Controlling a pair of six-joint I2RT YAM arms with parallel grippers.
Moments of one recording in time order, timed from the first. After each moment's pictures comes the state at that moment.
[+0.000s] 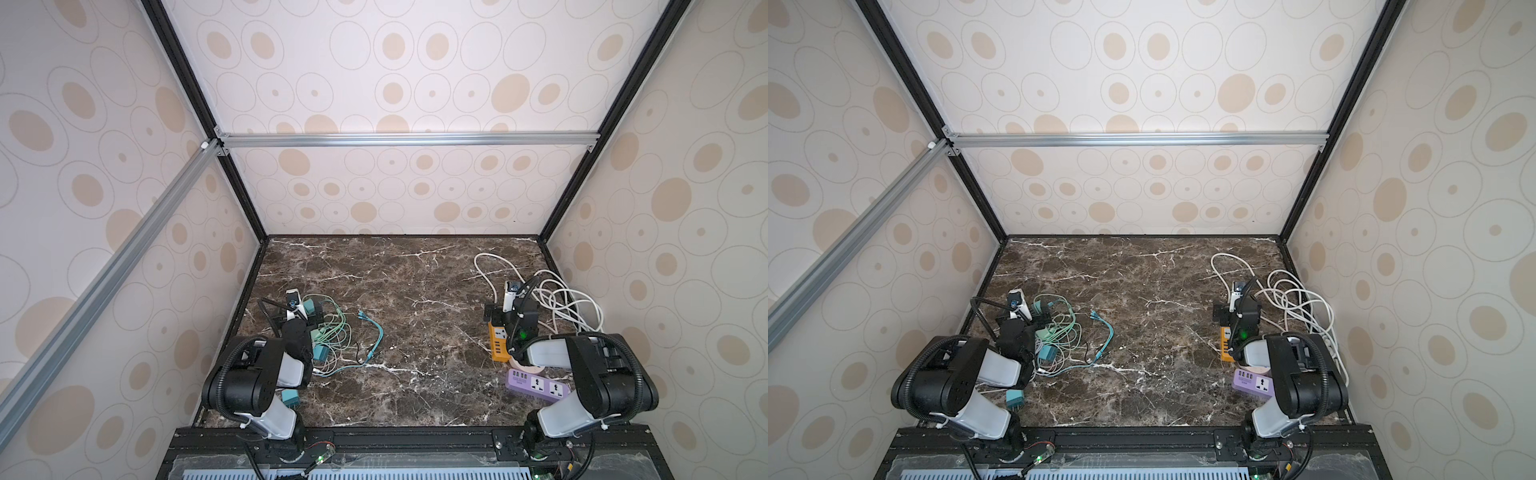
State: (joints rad) left arm -0.07 1.58 0.20 1.27 -0.37 0.01; right arm 0.07 1.55 0.41 0.71 0.15 -0.01
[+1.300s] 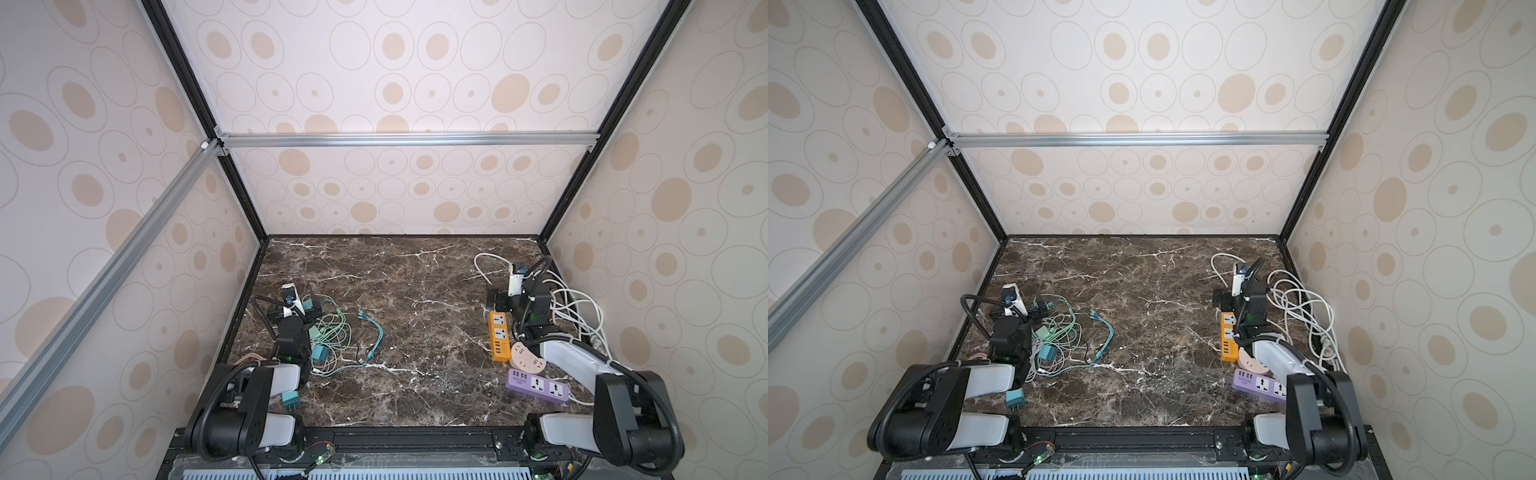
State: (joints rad) left arm -0.10 1.28 0.25 1.02 -0.42 -0.01; right arm 0.07 1.25 0.64 0.24 0.07 0.06
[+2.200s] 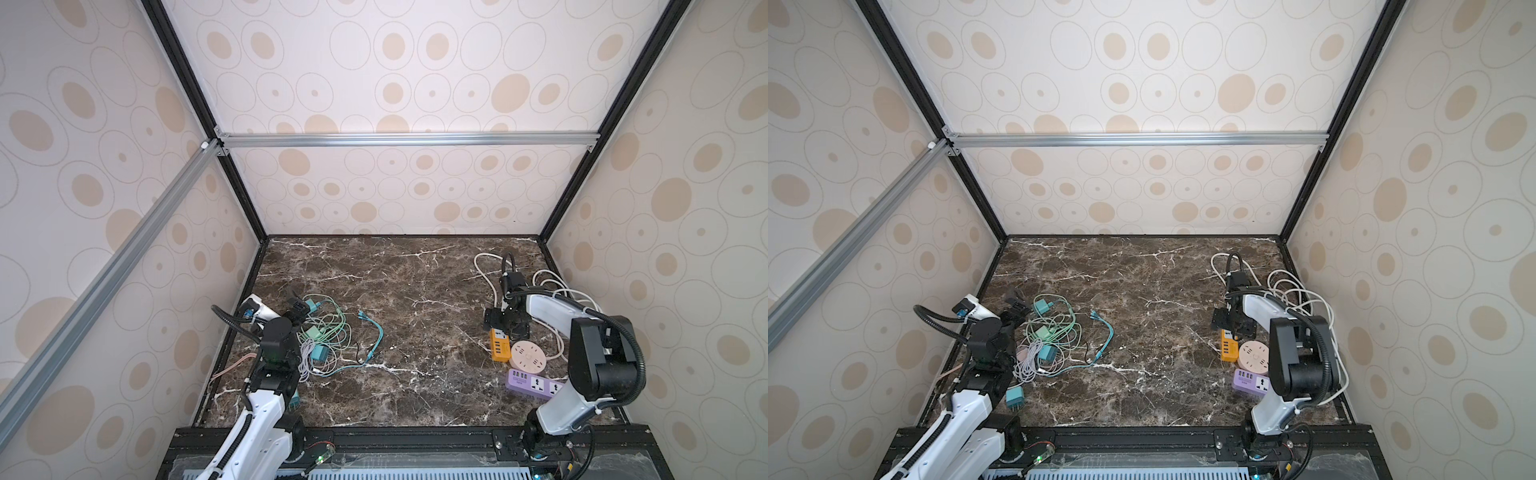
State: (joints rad) left arm -0.10 0.76 0.34 0.24 -0.49 -0.60; right arm 0.06 1.67 0.99 -0.74 0.03 0.37
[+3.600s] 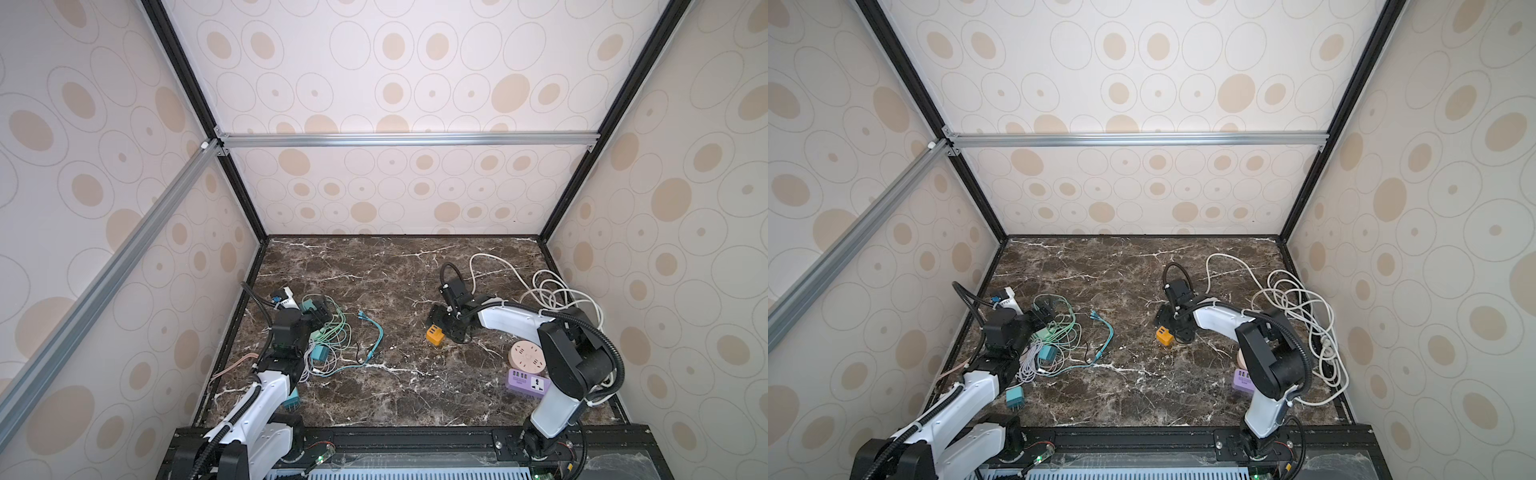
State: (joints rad) left arm -0.10 0.99 0.35 0.26 -0.11 -0.56; right arm 0.56 1.76 1.04 -0.43 -0.13 0.99
